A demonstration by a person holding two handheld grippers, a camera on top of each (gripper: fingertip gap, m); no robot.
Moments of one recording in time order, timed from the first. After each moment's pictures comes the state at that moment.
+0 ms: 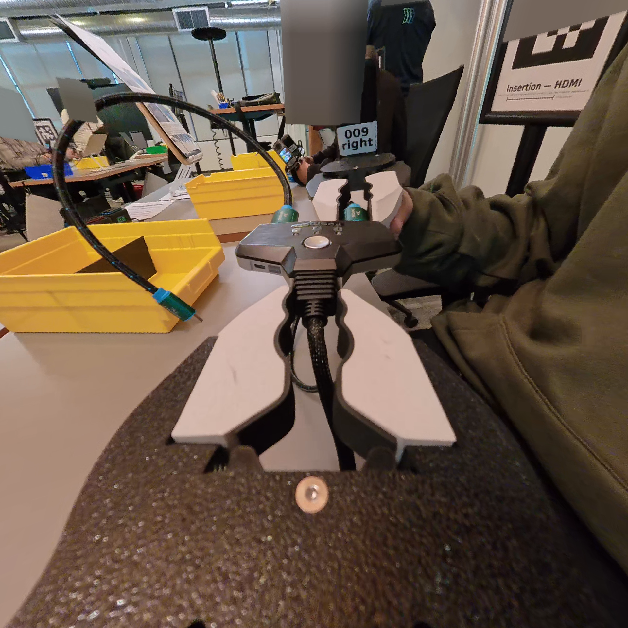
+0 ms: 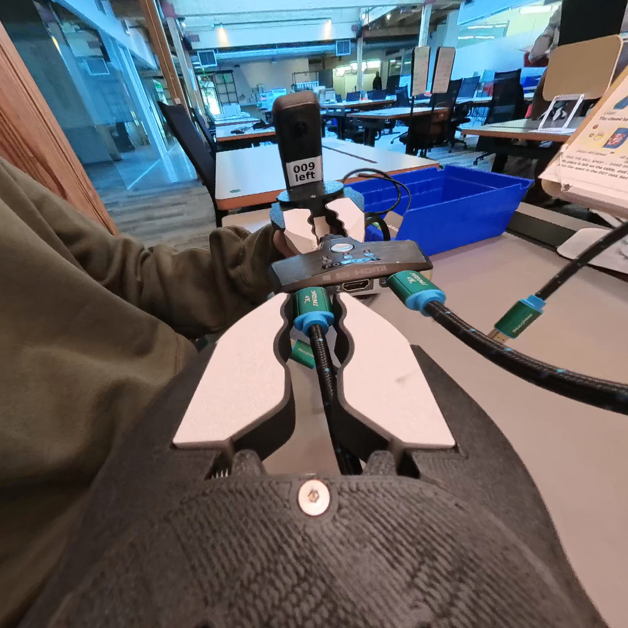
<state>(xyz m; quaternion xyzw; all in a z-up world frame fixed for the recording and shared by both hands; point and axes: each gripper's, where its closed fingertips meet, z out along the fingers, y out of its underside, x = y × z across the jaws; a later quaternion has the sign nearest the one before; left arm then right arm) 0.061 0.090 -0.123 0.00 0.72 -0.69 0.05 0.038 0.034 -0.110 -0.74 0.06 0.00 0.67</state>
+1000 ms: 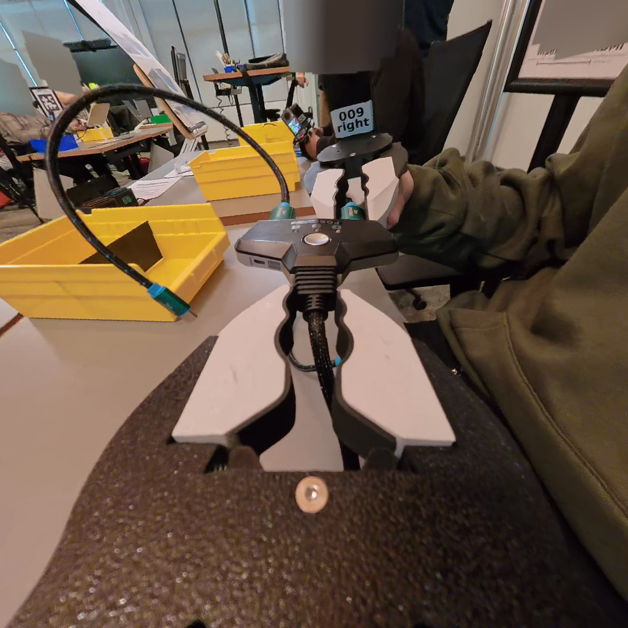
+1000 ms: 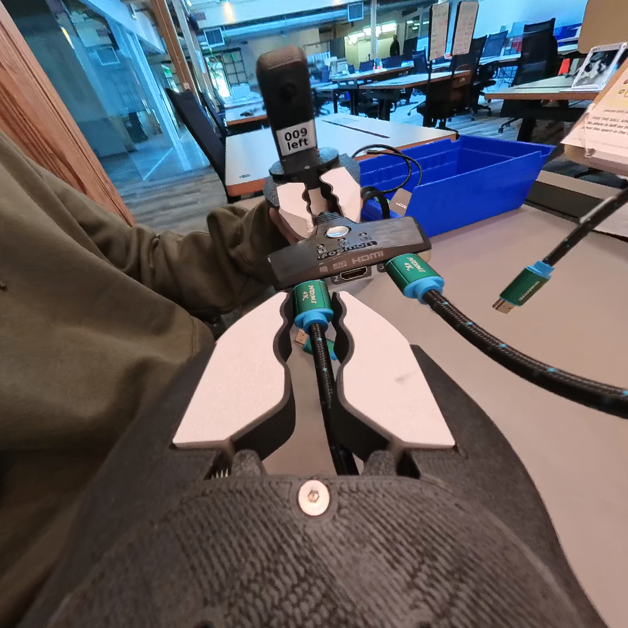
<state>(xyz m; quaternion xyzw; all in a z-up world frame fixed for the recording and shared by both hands) 0.060 0.084 -0.121 -0.02 0.75 -0.66 0.06 0.040 0.019 -0.115 -0.76 0.07 0.04 0.65</state>
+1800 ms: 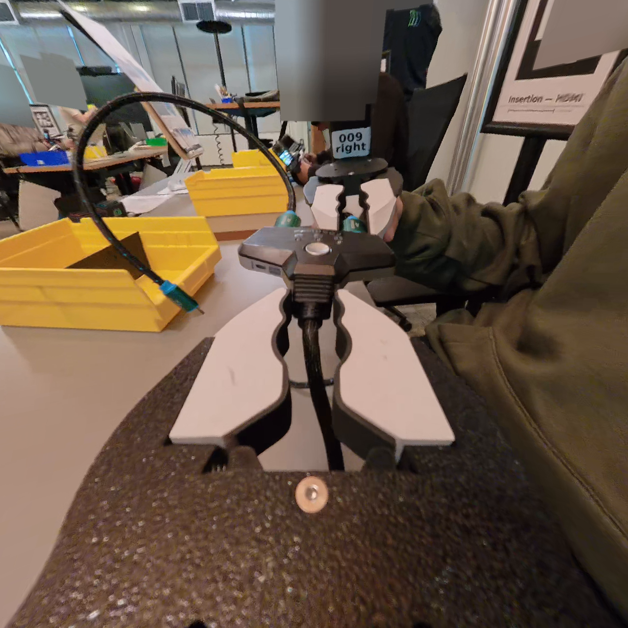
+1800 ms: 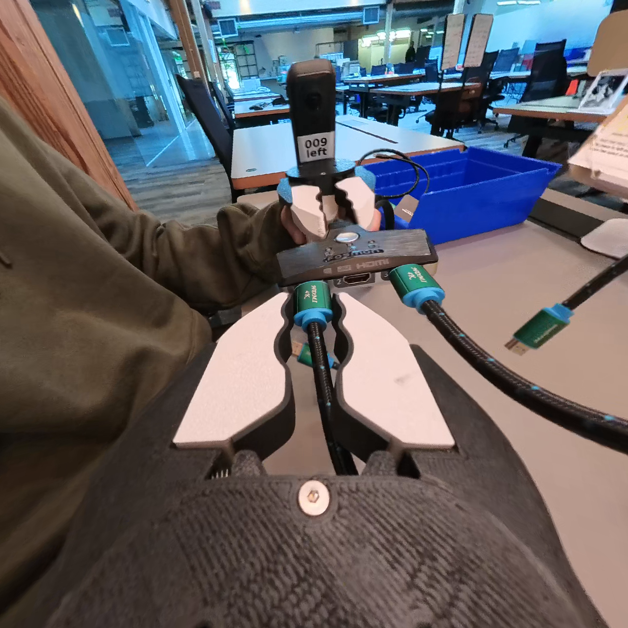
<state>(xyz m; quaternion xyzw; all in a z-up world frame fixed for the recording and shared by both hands) 0.058 0.084 -0.119 -0.02 0.72 -0.69 0.04 0.035 0.020 -0.116 -0.76 0.03 0.02 0.65</state>
